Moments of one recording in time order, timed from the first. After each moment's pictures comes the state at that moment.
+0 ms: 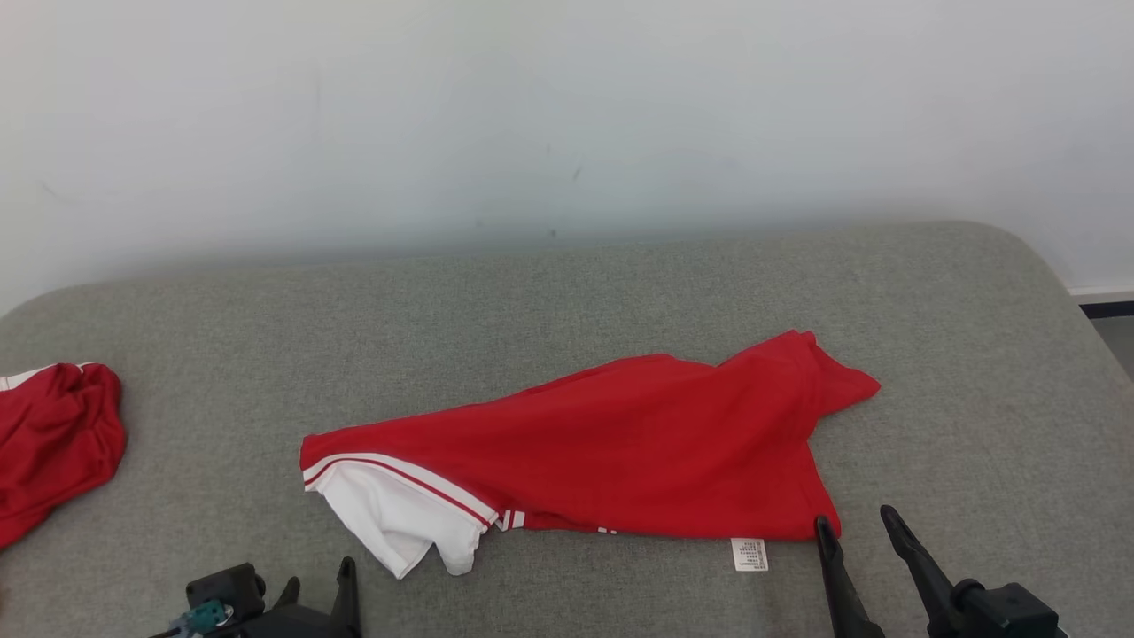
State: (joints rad) left arm -0.30 0.13 -0.18 0.83 -0.61 -0.04 -0.11; right arm 0.14 -0.11 0.06 -0.01 0.18 0.13 -0.11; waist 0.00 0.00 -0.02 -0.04
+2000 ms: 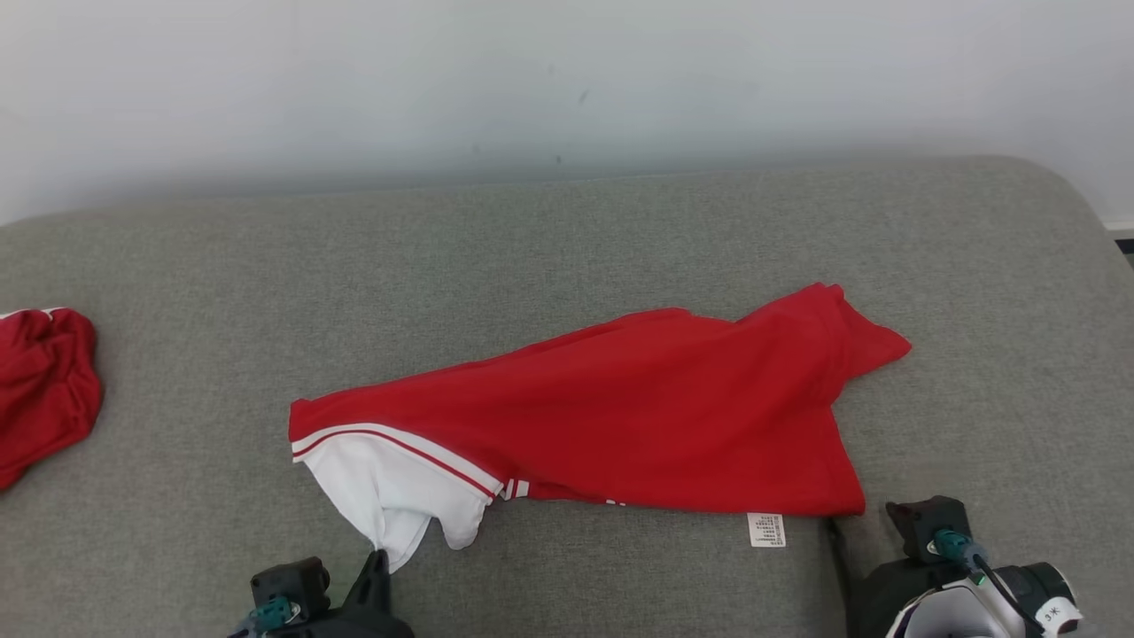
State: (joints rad) left arm -0.18 0.11 -0.29 0.51 -0.56 0.12 -0.04; right arm -0.12 -0.14 0.00 0.38 -0.05 0.13 0.16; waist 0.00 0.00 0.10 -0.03
